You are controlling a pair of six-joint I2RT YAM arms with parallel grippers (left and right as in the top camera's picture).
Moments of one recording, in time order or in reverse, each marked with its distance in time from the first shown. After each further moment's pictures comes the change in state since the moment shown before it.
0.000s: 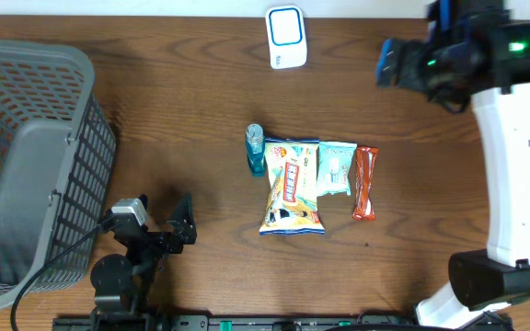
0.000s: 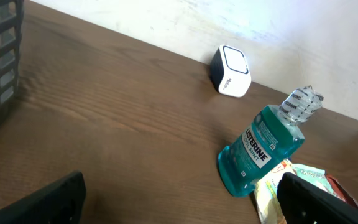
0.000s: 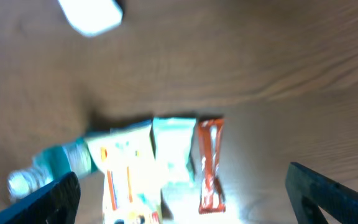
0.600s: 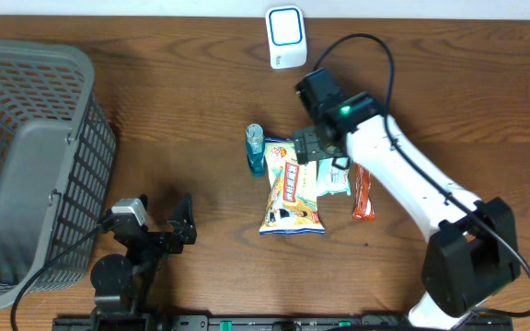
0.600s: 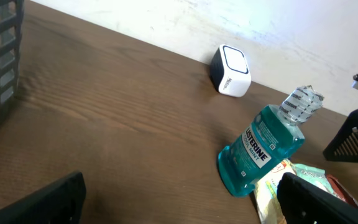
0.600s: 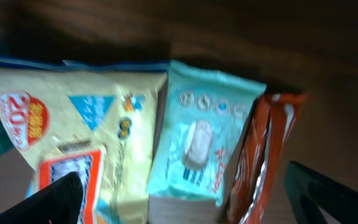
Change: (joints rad) left arm 0.000 0.000 0.000 0.000 0.000 0.000; right arm 0.353 0.040 -0.646 0.480 0.245 0.008
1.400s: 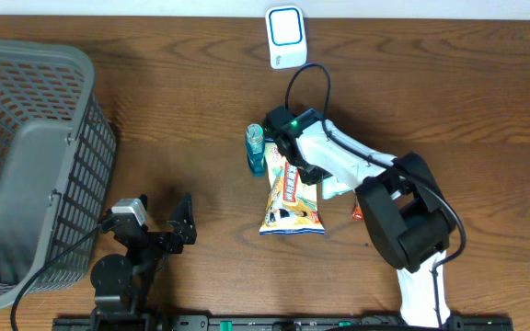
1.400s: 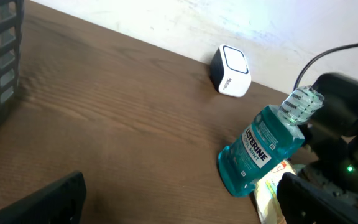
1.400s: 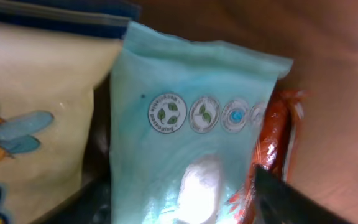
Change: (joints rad) left arm 0.000 0.000 0.000 0.000 0.000 0.000; right arm 0.082 0.329 0.019 -0.074 0.295 0.048
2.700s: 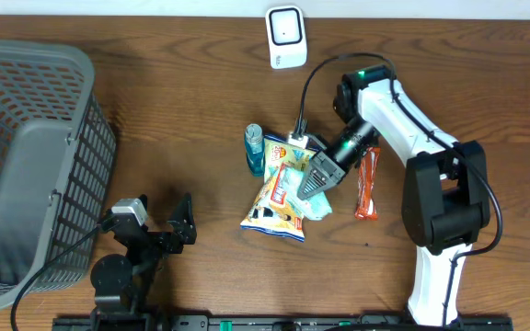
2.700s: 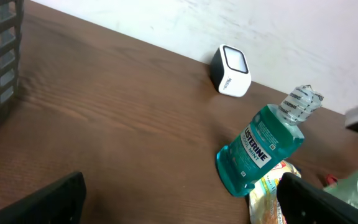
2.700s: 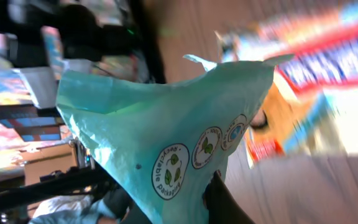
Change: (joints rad) left arm 0.000 0.000 0.000 0.000 0.000 0.000; right arm -0.299 -0.011 0.180 -0.655 -1.392 -1.282
